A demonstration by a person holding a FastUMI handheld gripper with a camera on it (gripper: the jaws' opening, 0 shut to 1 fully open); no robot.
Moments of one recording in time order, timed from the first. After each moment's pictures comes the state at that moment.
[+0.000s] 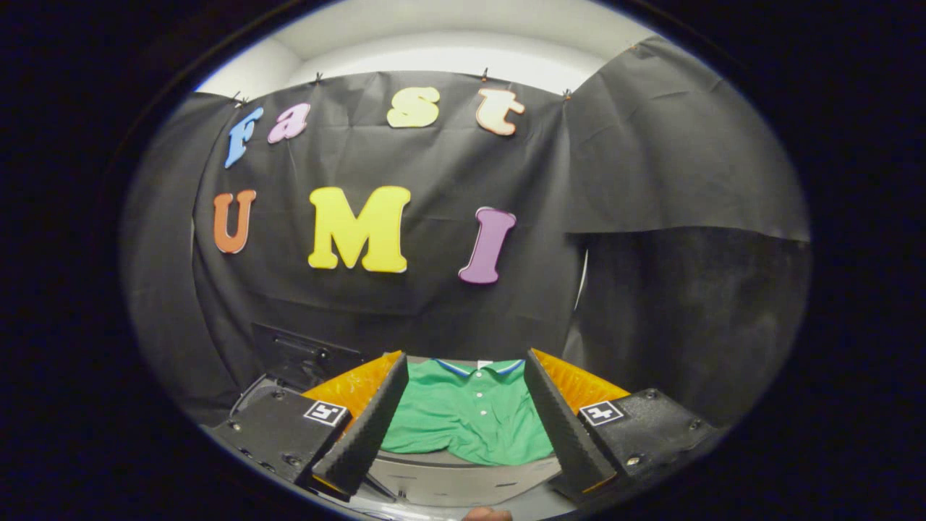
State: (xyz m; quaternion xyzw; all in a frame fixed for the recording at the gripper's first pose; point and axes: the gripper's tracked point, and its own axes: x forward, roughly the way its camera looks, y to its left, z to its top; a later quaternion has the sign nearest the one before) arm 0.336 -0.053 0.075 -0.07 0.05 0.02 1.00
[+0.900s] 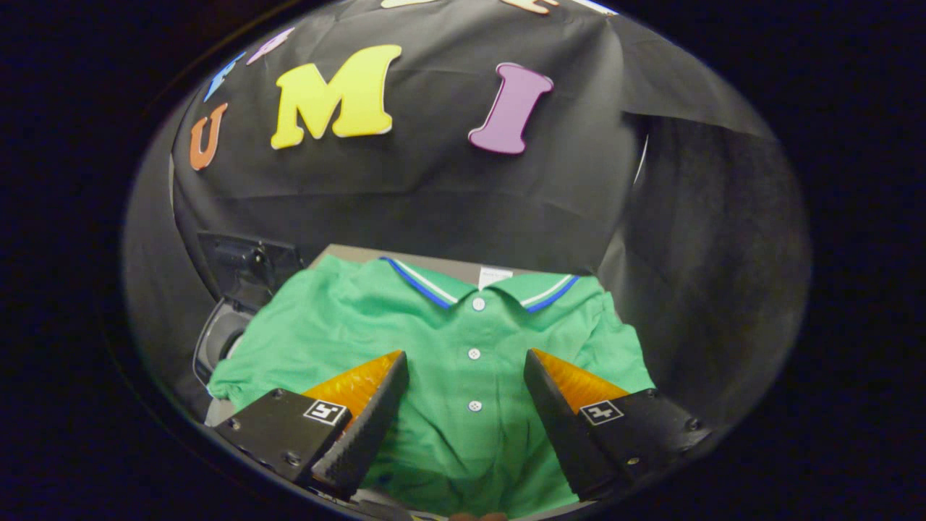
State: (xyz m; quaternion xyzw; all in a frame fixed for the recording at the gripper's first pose) arm 0.476 -0.091 -0.077 -0.11 0.29 0.02 0.95
